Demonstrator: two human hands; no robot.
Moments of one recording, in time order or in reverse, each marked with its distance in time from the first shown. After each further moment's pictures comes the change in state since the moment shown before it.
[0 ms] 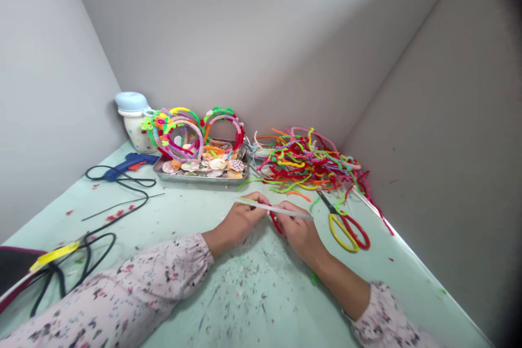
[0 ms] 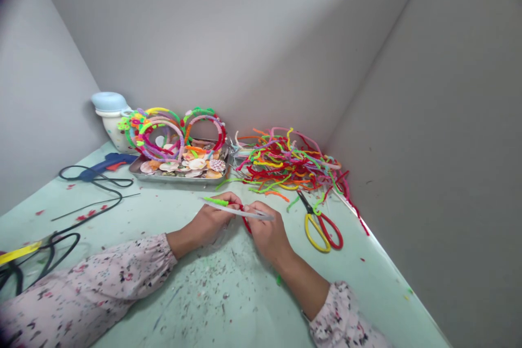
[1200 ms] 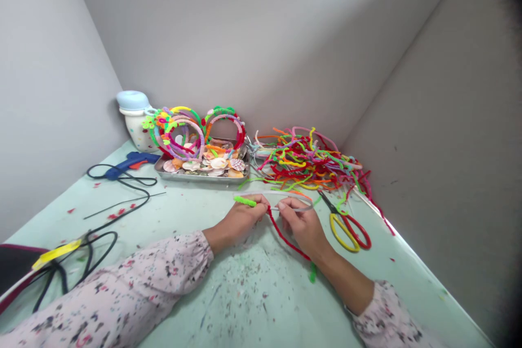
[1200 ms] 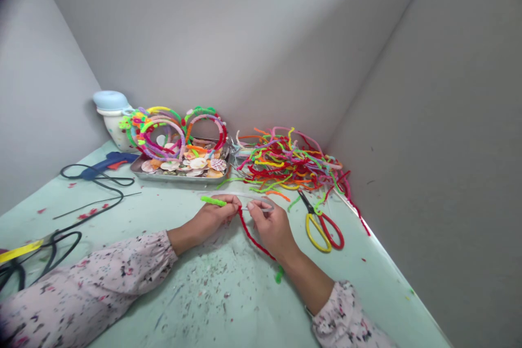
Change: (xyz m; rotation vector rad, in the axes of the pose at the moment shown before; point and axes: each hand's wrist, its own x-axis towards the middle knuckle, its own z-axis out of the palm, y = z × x) left_hand 0.005 -0.012 0.000 -0.078 -0.032 -0.075; right_hand 0.002 0.002 -0.006 0.110 0.004 -0.009
